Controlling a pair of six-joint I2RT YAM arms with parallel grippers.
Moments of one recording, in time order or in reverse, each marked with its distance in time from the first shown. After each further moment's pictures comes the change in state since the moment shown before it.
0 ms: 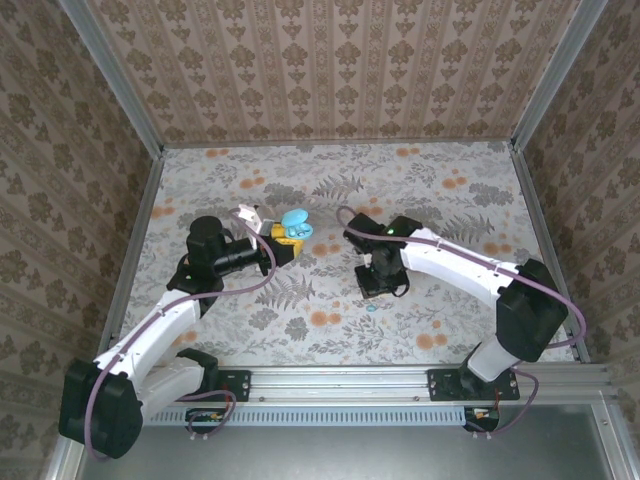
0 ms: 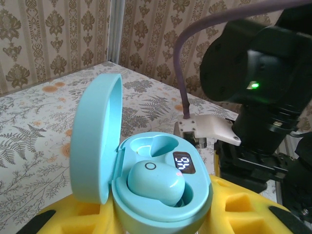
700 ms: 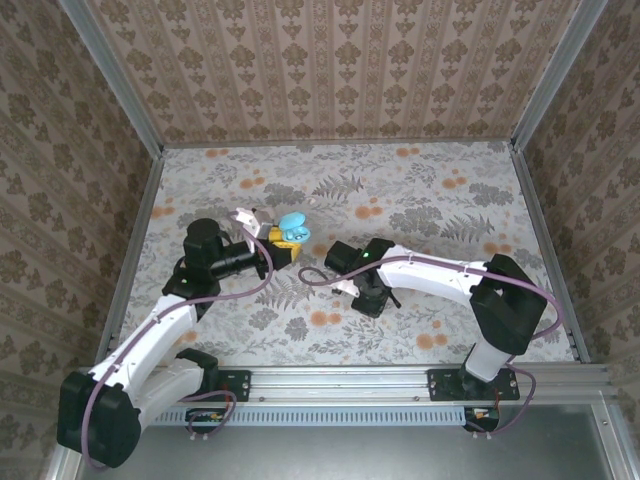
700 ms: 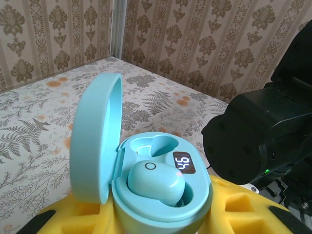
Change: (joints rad) left arm 0.006 -0.056 0.000 -0.091 -0.015 0.034; right arm 0.115 0.085 -0.092 0.079 0.169 -0.687
